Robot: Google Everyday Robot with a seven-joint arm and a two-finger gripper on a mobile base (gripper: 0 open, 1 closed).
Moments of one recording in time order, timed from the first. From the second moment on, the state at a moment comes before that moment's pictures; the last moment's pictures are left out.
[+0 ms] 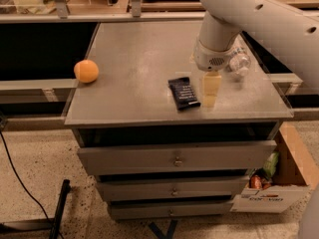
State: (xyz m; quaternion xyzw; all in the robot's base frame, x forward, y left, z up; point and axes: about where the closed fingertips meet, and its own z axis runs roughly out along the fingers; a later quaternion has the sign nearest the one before) arm 0.617 -0.125 0.832 -0.73 0.67 -0.02 0.09
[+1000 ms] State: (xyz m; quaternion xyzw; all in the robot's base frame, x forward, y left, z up) arm 0.616 -0.095 0.814 -0.75 0.66 -0.02 0.06
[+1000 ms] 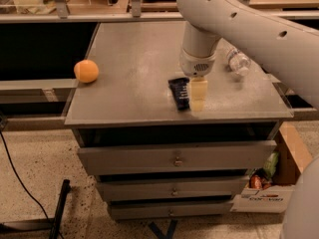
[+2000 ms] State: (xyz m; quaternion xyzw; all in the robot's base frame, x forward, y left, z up) arm 0.617 -0.092 0.809 -0.75 0.66 -0.02 0.07
